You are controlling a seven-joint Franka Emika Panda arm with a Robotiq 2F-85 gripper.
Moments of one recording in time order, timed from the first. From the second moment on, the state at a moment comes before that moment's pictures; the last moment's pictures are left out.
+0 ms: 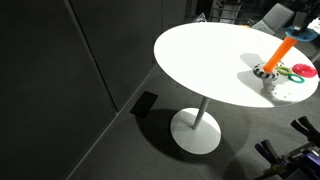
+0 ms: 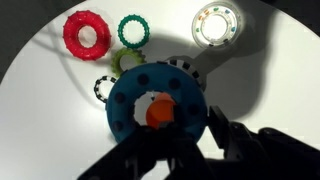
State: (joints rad) arm -0.11 0.05 -0.13 -2.20 -0.16 2.20 -0.20
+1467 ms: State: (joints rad) arm -0.11 0.06 -0.13 -2.19 -0.16 2.22 -0.20
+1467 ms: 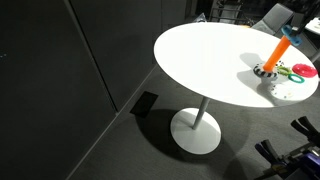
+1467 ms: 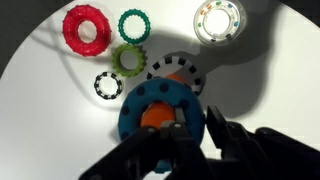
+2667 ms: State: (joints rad) arm -0.12 0.09 -0.13 -2.18 -0.14 2.27 -0.20
